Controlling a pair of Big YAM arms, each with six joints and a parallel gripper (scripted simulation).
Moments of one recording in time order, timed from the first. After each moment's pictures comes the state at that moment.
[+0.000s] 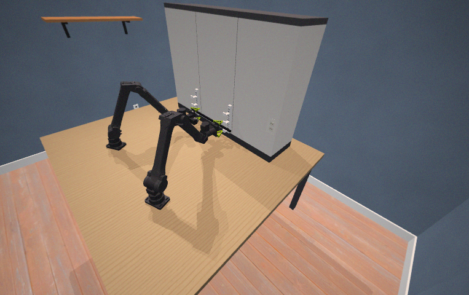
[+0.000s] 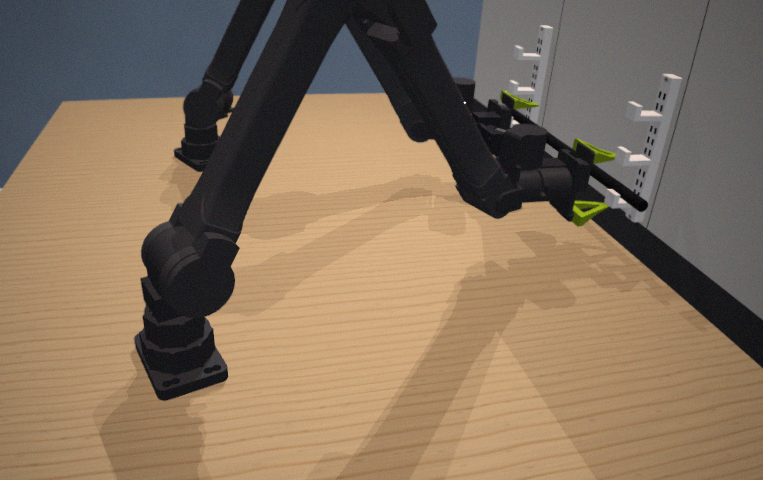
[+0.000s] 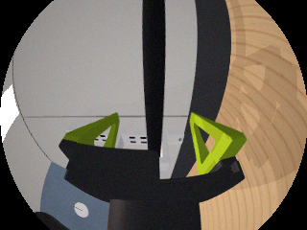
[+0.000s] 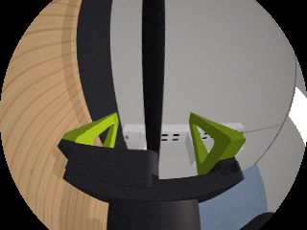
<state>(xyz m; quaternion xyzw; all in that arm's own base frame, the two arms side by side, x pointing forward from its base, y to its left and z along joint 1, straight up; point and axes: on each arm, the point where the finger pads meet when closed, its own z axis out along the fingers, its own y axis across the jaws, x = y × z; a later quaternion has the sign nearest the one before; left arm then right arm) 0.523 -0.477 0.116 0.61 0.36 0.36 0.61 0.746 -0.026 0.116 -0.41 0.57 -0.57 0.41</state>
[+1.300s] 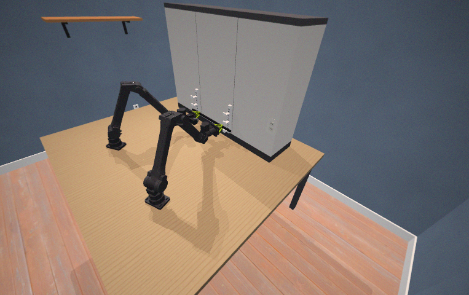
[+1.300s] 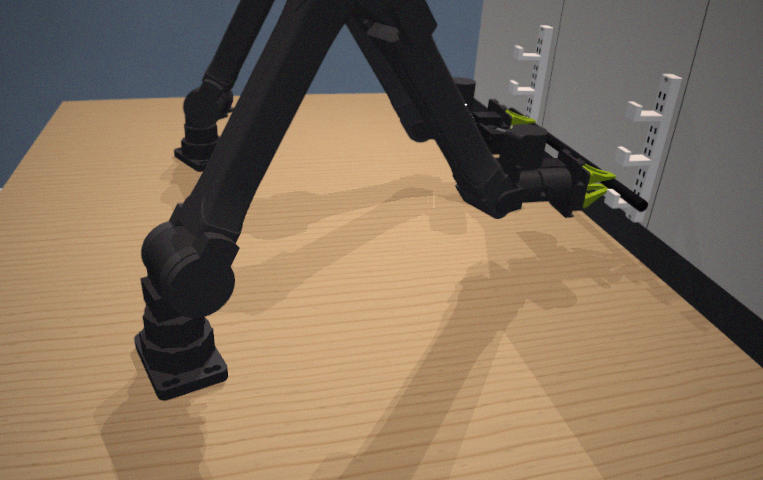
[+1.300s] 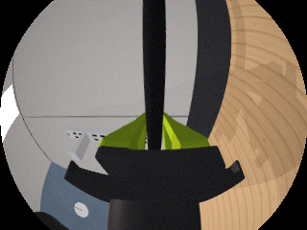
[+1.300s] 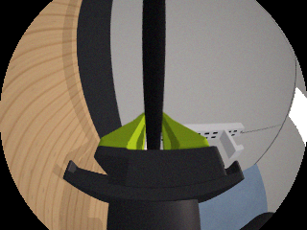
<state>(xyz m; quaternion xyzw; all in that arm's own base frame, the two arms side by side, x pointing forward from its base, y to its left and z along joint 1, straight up) 0.523 -0.477 0.116 0.61 0.36 0.36 0.61 0.746 -0.026 0.116 -0.41 0.57 -0.57 0.41</state>
